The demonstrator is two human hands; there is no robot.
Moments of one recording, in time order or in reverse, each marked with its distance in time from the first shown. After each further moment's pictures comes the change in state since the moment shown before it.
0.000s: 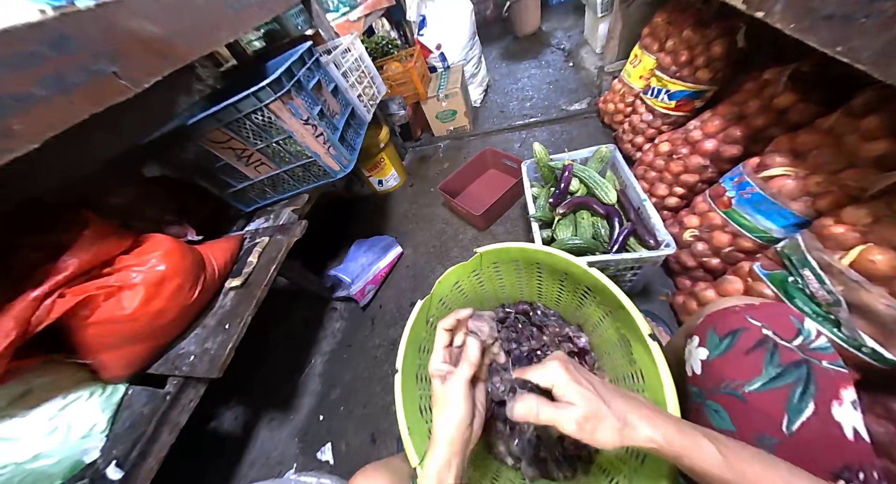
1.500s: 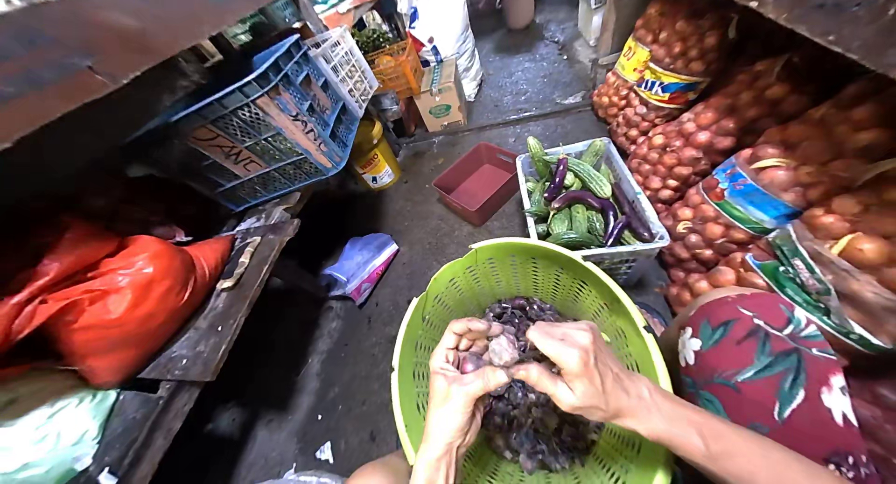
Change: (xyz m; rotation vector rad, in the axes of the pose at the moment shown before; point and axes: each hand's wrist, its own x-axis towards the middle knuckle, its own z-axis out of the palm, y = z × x) left_hand -0.002 0.009 -0.002 -0.039 -0.153 -0.105; right_hand 0.006 0.019 -0.004 -0.701 0.529 -0.383
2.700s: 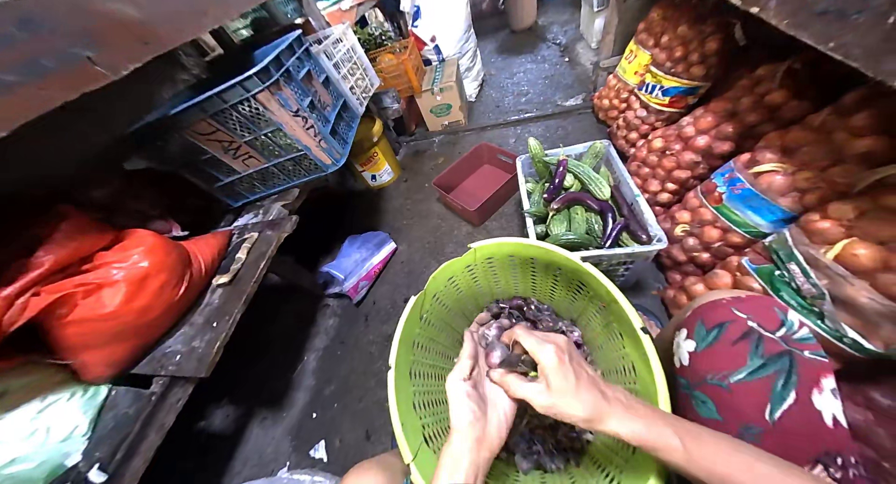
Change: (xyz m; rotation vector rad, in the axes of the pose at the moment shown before) left_hand -0.005 -0.023 0.027 -0.529 0.355 -0.296; right_hand -0.005 -0.017 0.013 0.267 -0.236 0.410
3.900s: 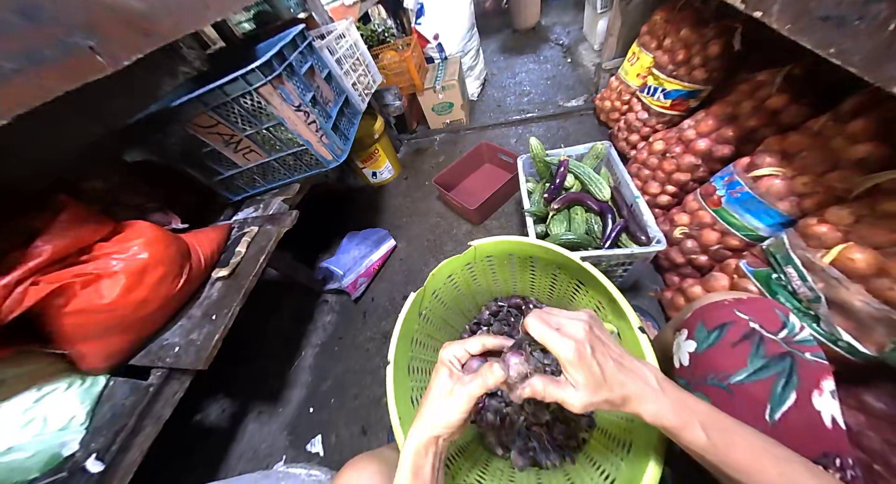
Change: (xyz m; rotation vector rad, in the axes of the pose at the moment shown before) left_hand 0.001 0.047 -0.014 0.768 -0.494 0.064; right_hand 0.012 0.009 -0.040 -0.346 0.044 -0.449
